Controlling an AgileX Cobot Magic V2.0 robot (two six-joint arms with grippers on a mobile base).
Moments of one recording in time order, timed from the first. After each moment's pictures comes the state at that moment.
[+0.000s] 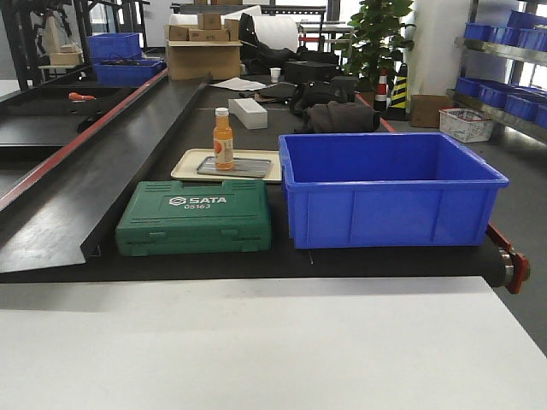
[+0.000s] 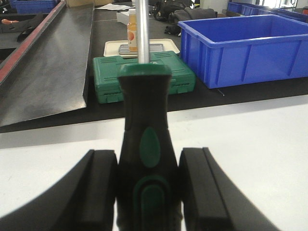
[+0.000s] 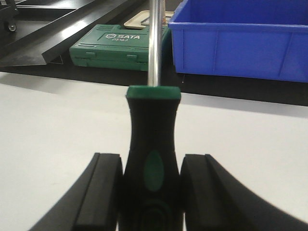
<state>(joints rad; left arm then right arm) -0.12 0.38 -0.60 -0.13 0.51 0.09 0.02 0.51 -0.68 0.49 0.63 -0.42</state>
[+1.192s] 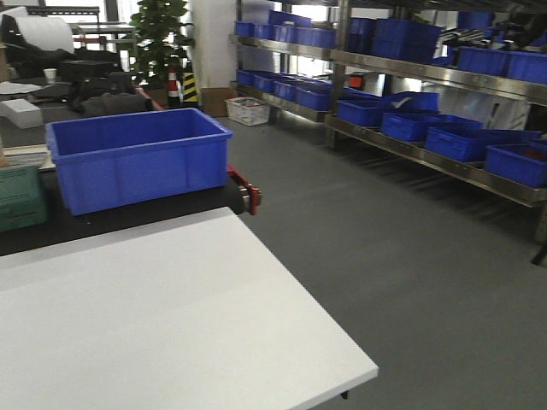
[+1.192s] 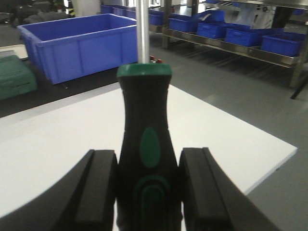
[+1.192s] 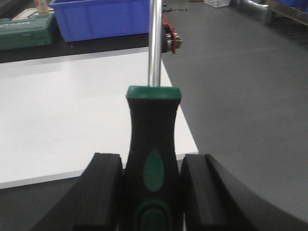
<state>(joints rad) -0.12 0.38 -0.60 -0.13 0.51 0.09 0.02 0.51 -0.68 0.49 0.64 -0.42</state>
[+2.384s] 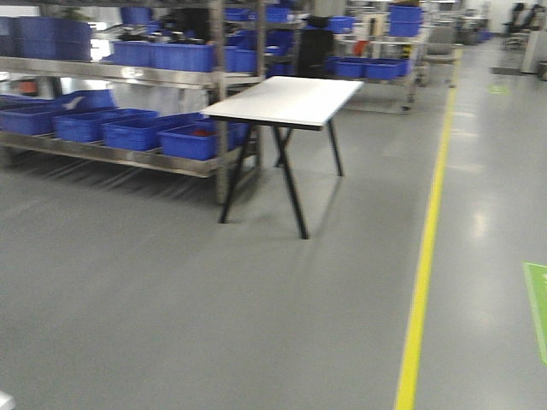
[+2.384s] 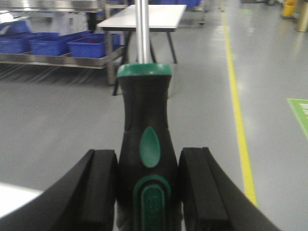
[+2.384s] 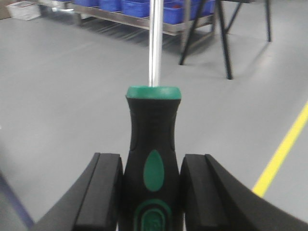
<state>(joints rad) -0.12 0.38 -0.60 -0.13 0.51 0.09 0.02 0.51 -0.68 0.49 0.64 -0.42</state>
